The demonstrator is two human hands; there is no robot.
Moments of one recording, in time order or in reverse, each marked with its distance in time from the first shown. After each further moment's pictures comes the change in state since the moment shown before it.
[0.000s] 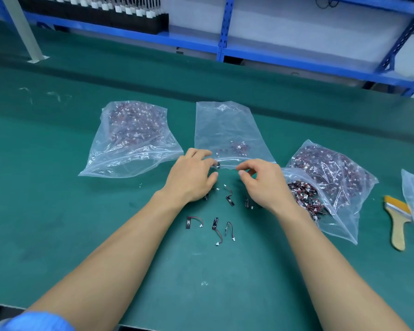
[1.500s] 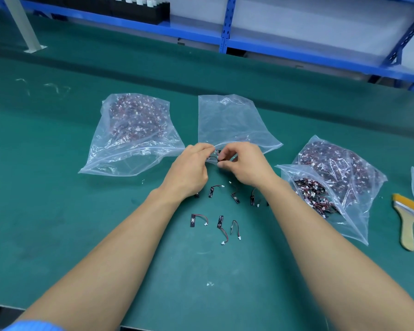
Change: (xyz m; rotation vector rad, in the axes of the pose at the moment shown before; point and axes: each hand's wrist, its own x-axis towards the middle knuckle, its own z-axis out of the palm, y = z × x) left_hand 0.002 -0.014 0.003 -0.254 0.083 -0.025; right_hand 0.052 -0.023 0.023 -0.003 -0.198 -0.048
